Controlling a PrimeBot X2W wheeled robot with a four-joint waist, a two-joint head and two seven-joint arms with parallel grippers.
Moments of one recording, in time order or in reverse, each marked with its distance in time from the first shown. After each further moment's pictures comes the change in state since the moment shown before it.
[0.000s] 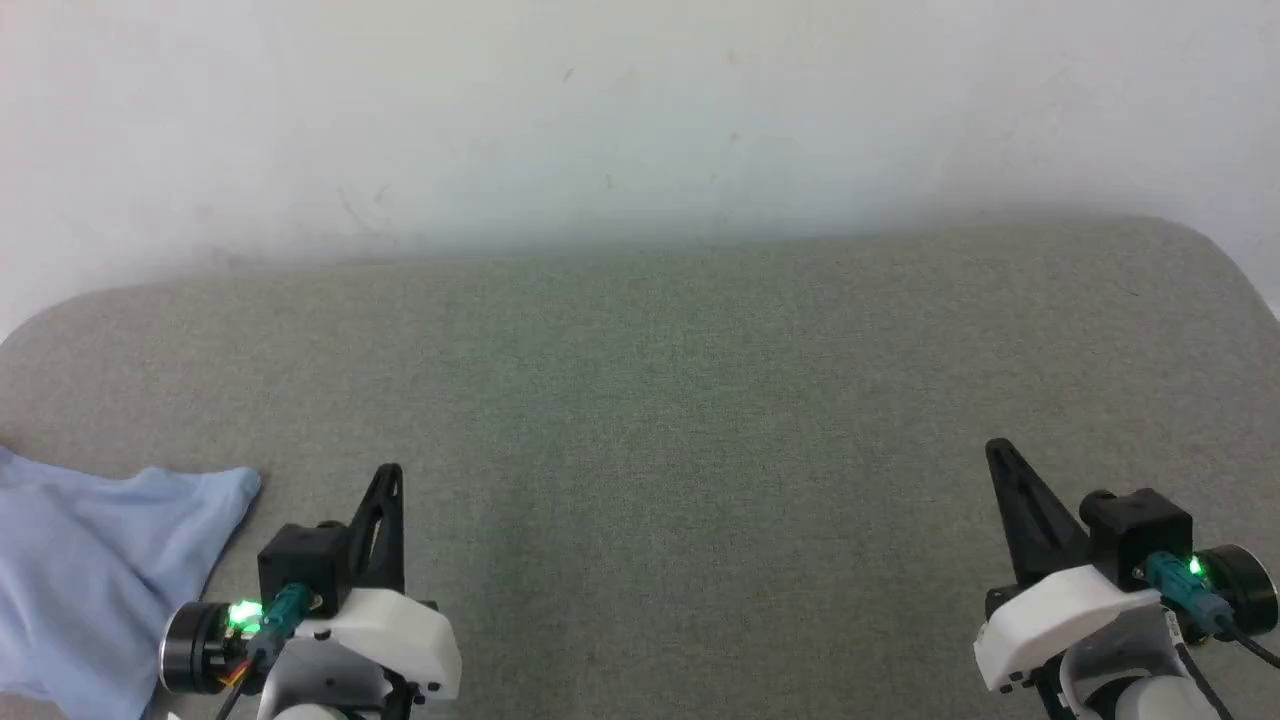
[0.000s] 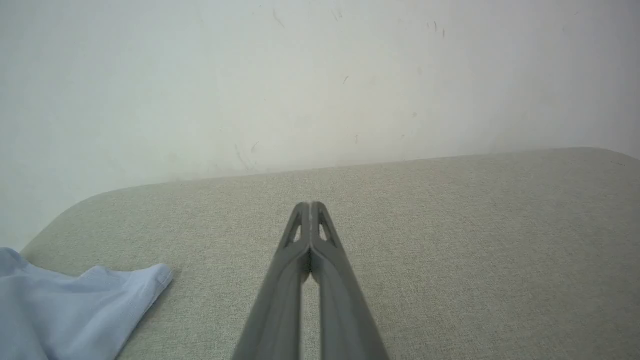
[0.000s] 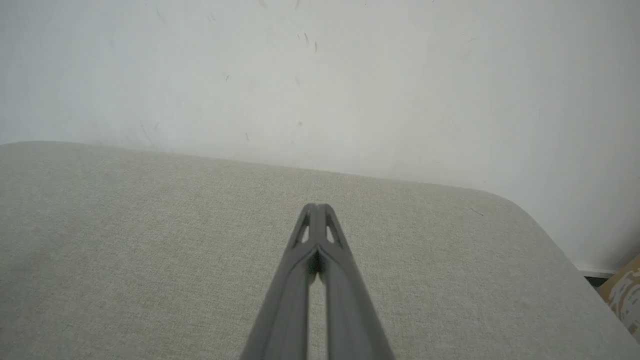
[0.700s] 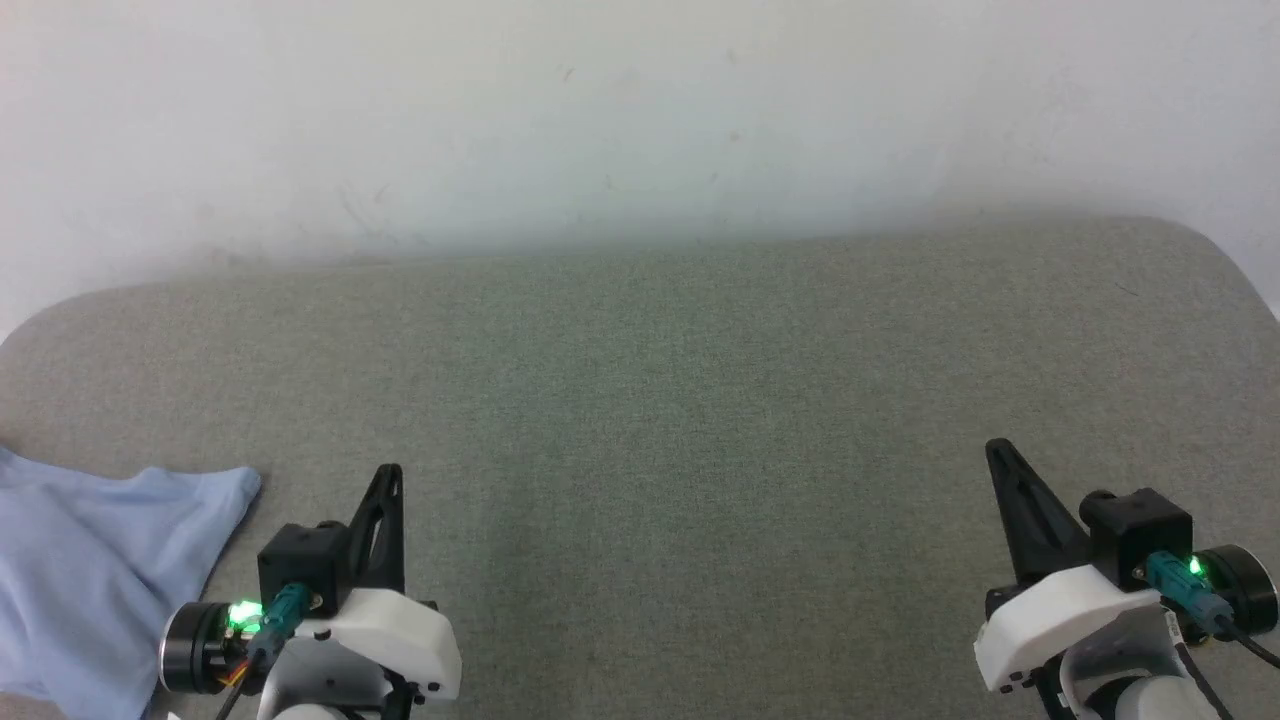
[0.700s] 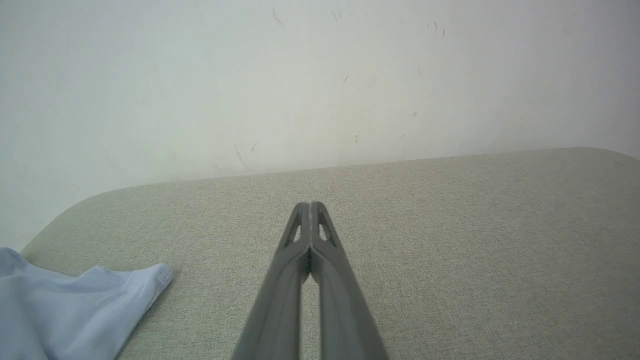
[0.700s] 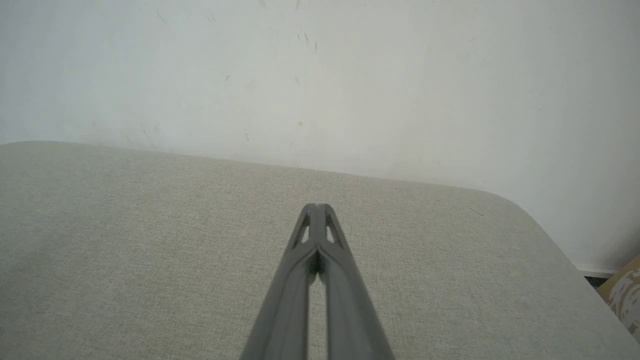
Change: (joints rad) left arm 0.000 0.000 0.000 0.000 0.000 0.000 0.000; right arm 0.000 0.000 0.000 0.000 0.000 0.000 0.000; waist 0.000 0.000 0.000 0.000
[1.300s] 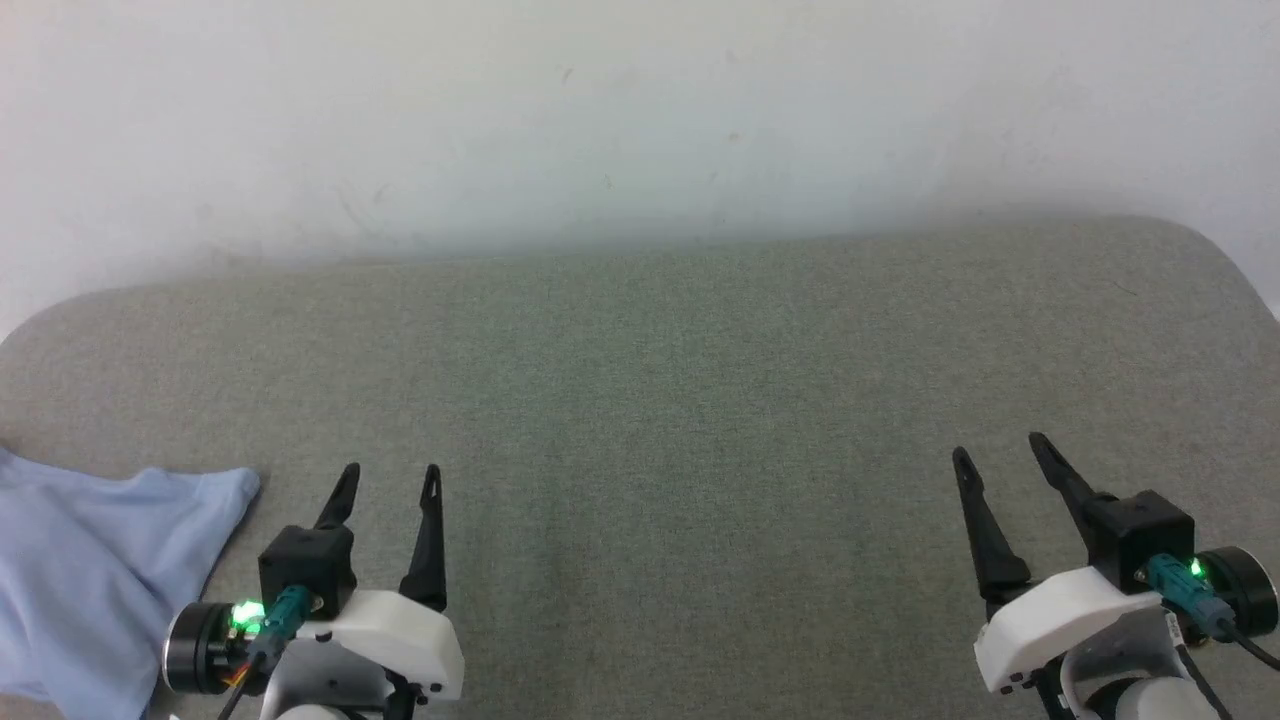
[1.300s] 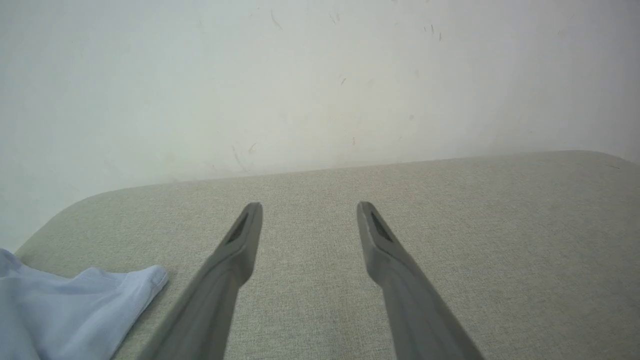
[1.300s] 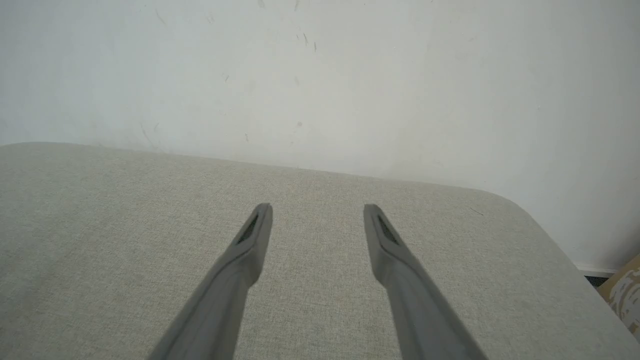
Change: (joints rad) left arm 0.000 0.000 -0.005 0.003 -0.008 -0.001 -0.010; right arm 0.001 -0.001 -0.001 0.003 0.002 0.000 -0.005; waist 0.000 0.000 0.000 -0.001
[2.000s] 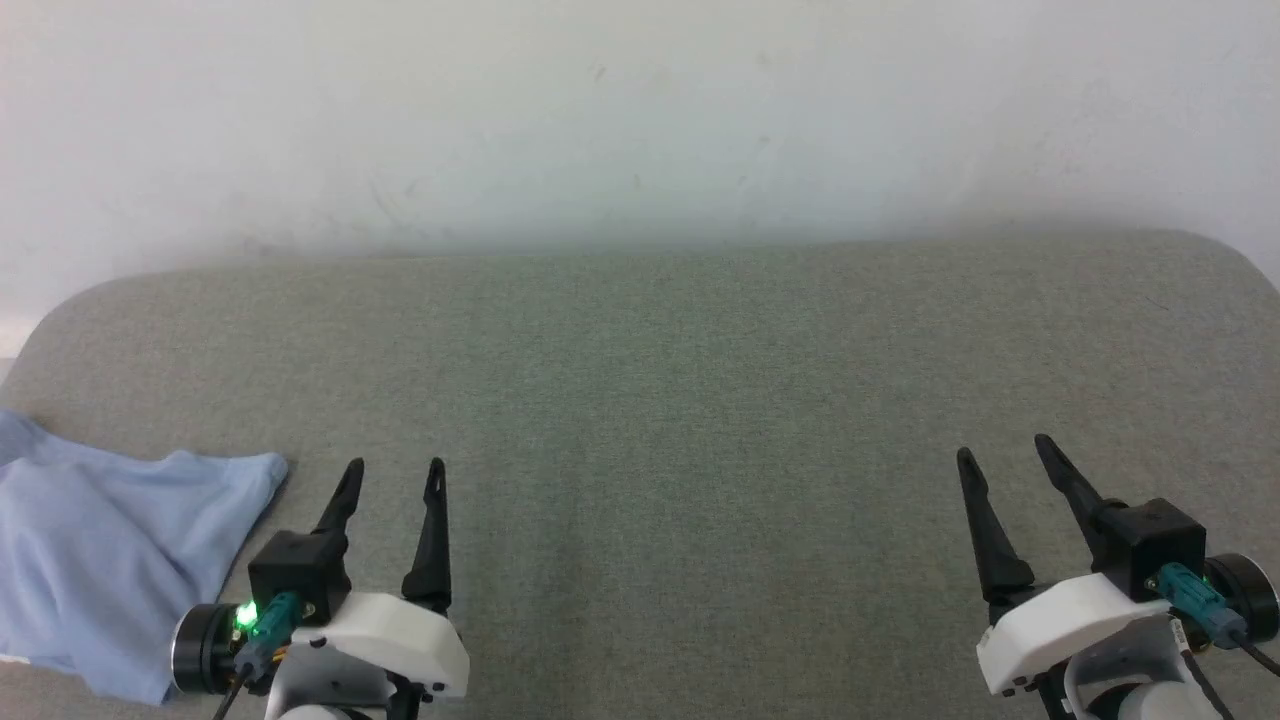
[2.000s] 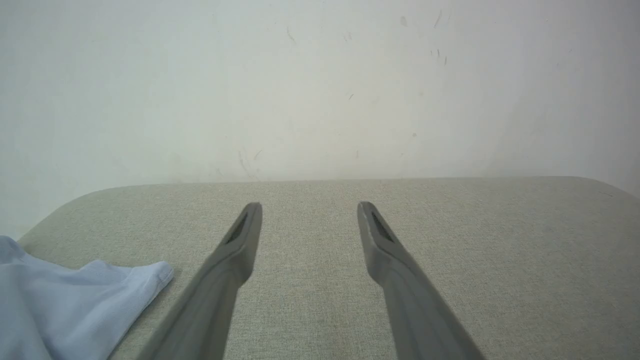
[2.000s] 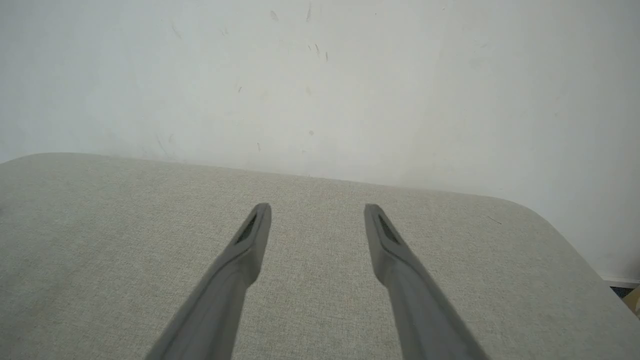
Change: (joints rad) left arm 0.000 0.000 -0.012 0.002 -0.059 0.000 -0.041; right arm 0.005 0.000 -0.006 0.013 0.026 0.000 -0.041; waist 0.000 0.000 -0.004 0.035
